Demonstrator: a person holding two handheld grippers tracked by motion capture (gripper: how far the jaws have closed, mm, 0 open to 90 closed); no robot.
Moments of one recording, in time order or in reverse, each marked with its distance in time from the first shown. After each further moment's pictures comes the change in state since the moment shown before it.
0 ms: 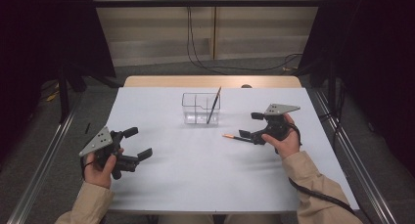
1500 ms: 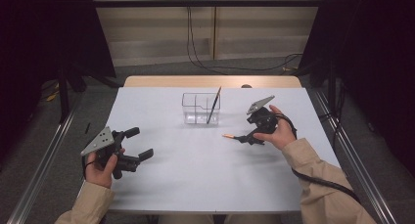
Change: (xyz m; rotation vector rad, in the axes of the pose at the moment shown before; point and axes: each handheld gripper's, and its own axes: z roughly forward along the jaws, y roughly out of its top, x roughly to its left) left arm 0.000 -0.001 0.003 0.010 -0.015 0.000; right arm -0.004 0.021 0.030 0.463 0.012 -0.119
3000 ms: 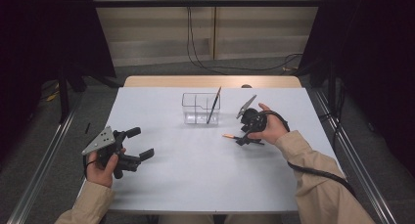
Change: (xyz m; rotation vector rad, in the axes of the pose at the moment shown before) left arm 0.001 -0.002 0.003 -0.001 -0.012 -0.012; right arm -0.003 0.016 0.027 0.263 0.063 -0.068
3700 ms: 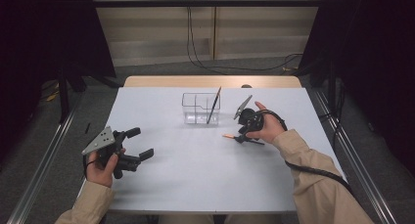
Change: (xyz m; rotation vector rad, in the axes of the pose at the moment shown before) left arm 0.001 -0.001 0.000 0.003 0.006 -0.006; right arm 0.001 0.007 0.004 0.037 -0.020 -0.046
